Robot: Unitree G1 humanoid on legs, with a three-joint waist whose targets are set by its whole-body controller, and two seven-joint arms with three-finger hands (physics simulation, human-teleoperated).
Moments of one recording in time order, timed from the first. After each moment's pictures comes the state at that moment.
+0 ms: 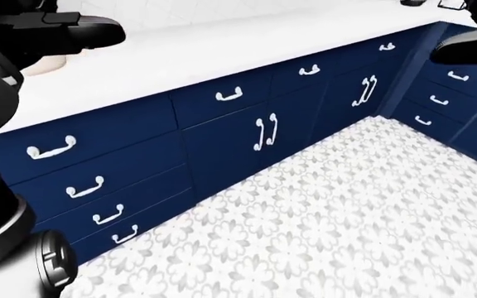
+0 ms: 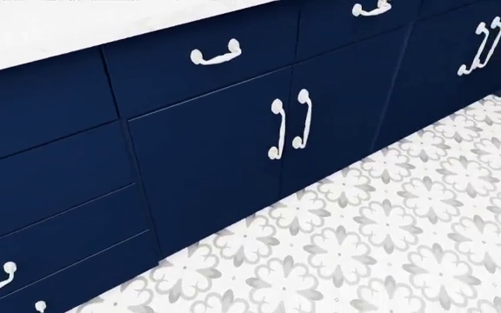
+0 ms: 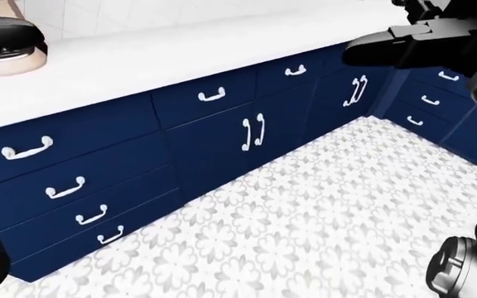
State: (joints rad) left arm -0.99 0.69 0.33 -0.24 -0.61 1.04 0.21; right arm -0.90 -0.91 -0.39 -0.36 0.89 1.15 -0.23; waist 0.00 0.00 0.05
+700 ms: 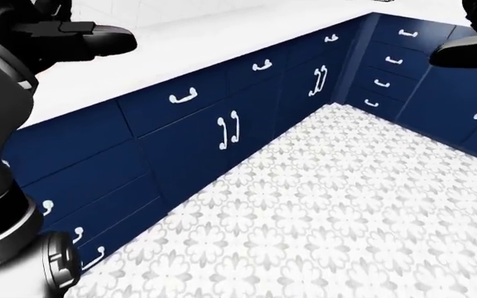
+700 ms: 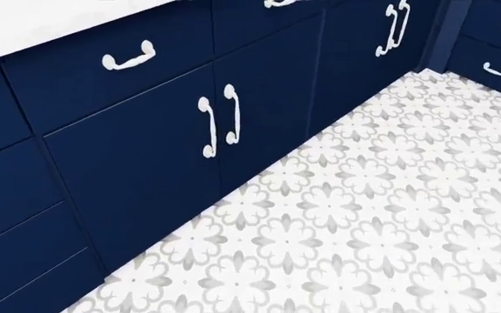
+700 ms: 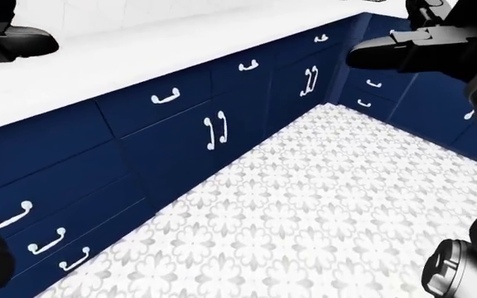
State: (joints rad) left arm -0.98 0.68 0.31 -0.24 -0.61 1.03 0.20; right arm -0.88 -0.89 -0.41 -0.34 0.84 1.15 -0.21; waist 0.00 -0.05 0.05
